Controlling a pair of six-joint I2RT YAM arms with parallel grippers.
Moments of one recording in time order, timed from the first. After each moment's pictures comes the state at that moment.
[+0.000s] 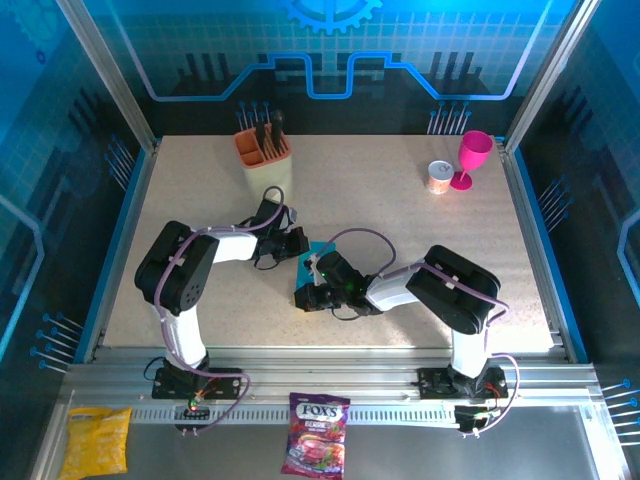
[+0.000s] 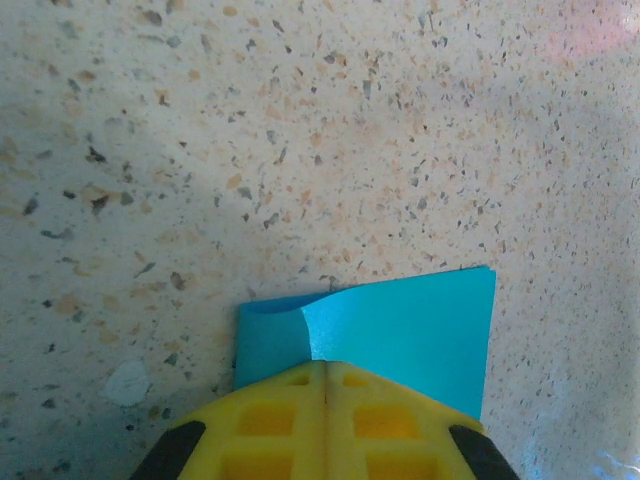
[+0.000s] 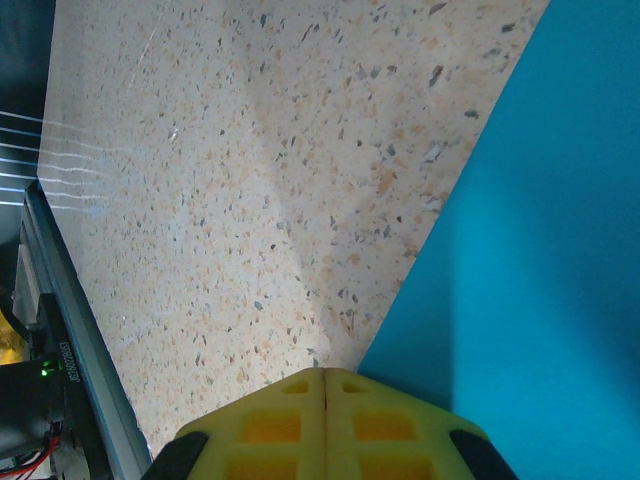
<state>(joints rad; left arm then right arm) -0.37 1.88 0.94 0.01 0.38 -0.69 0.92 1.88 0.77 0.39 -0.36 0.81</state>
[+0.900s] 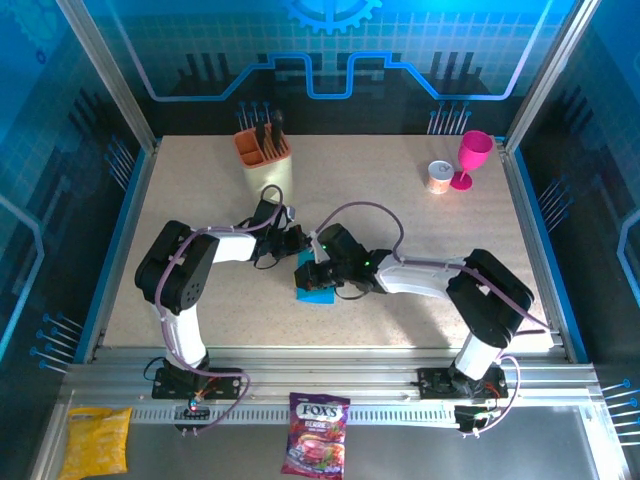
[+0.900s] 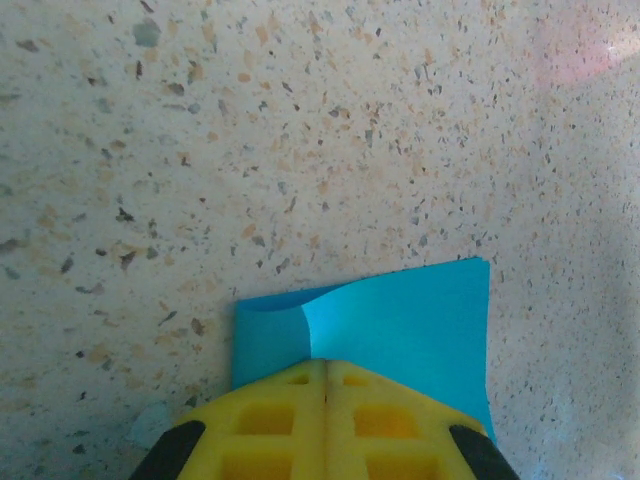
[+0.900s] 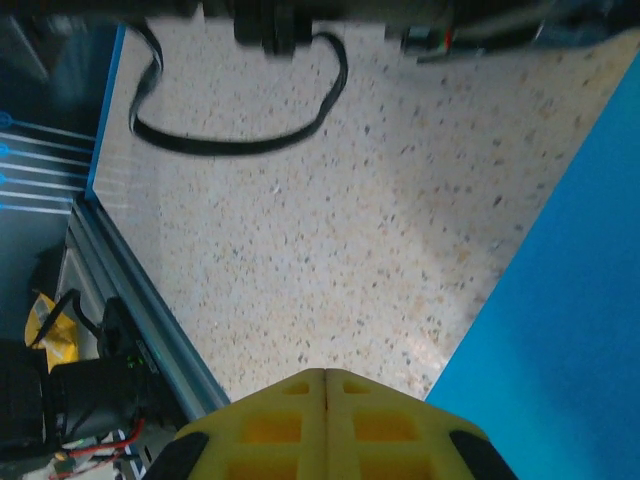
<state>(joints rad) -0.36 1.89 0.92 0.08 0.36 -0.68 0.86 1.70 0.95 0.01 -0.38 0.73</state>
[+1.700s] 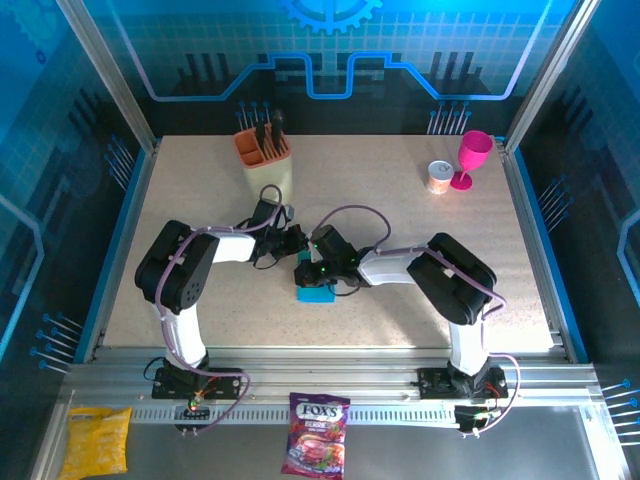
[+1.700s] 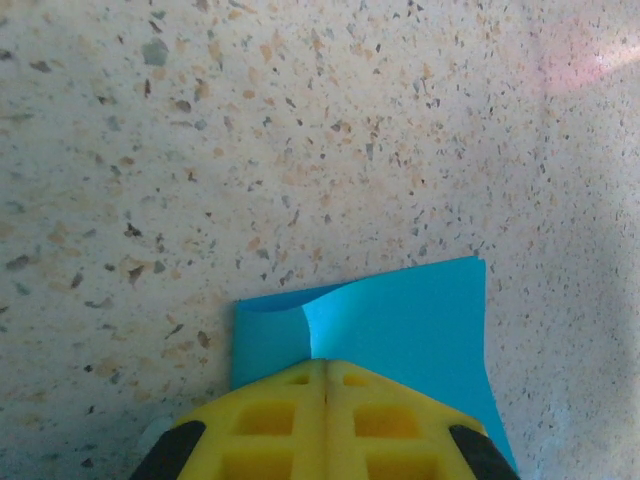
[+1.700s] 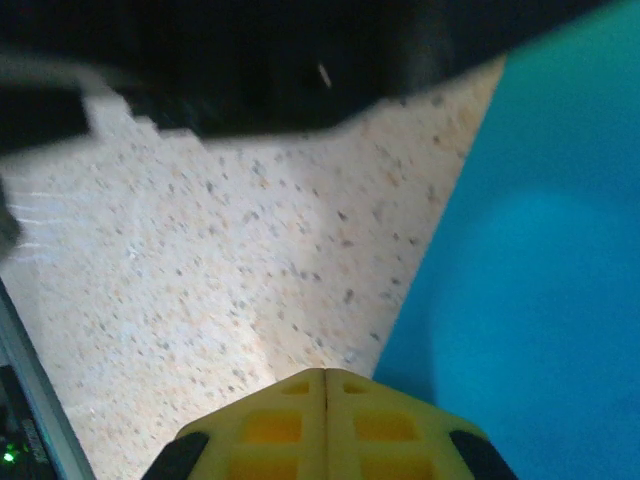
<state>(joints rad) -0.35 1.89 0.91 0.11 0.37 -0.69 0.83 1.94 1.01 0.08 -0.34 0.71</state>
